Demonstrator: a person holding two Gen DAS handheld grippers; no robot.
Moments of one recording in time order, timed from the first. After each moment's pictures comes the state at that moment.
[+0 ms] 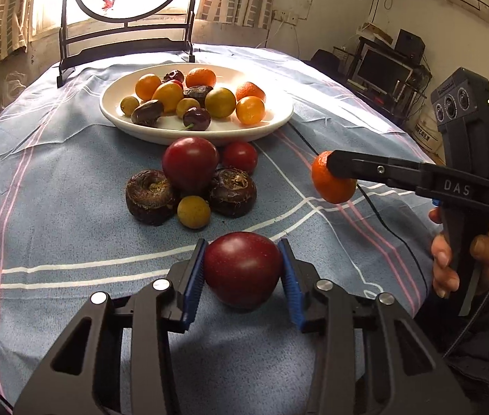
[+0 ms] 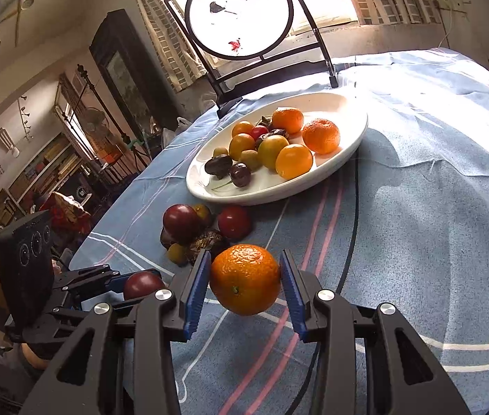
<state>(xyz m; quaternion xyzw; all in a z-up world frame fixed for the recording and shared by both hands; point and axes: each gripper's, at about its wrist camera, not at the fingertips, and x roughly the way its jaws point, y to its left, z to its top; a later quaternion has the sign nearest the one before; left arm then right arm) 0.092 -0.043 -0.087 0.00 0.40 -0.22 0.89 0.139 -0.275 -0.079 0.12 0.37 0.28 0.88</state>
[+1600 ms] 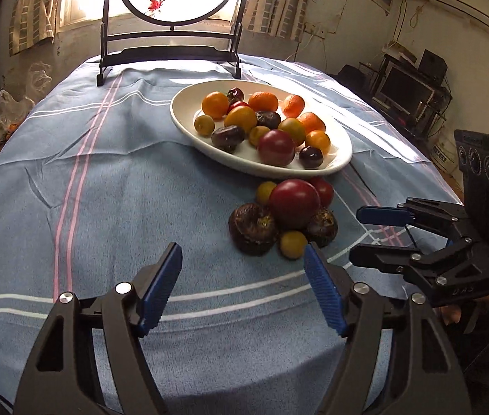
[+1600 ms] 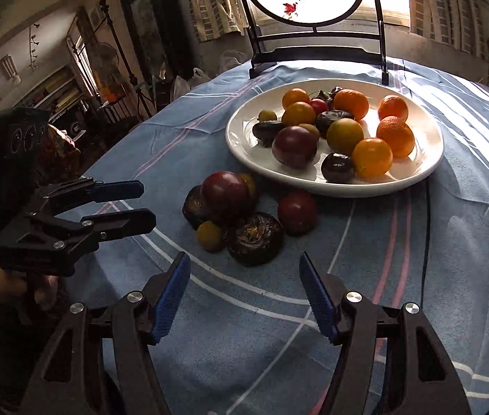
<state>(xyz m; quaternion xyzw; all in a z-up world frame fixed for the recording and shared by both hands) 0.124 0.026 -0.070 -0.03 0.40 -0.19 0.90 0.152 -0.187 -0.081 -0.01 0.42 0.30 0.86</state>
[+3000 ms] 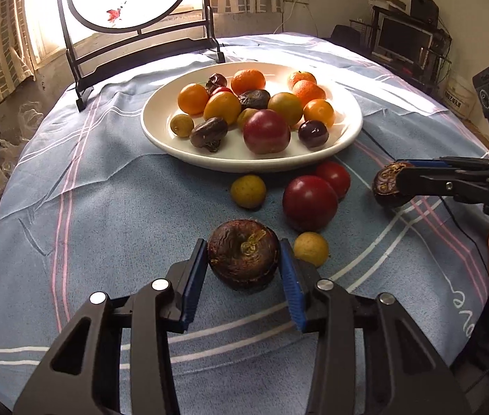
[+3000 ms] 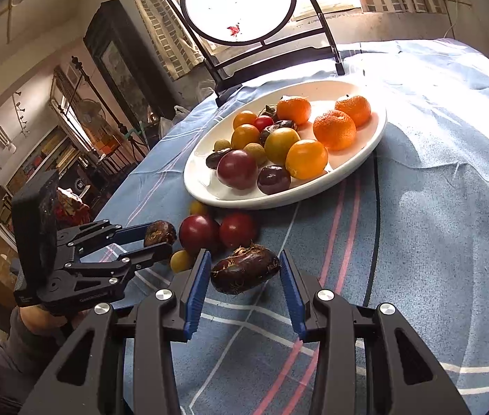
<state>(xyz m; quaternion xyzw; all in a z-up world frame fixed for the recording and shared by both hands) 0.145 -0.014 -0.079 0.09 0.41 -0.18 0.89 0.162 -0.255 -0.083 0.12 0.39 0.28 0.87</state>
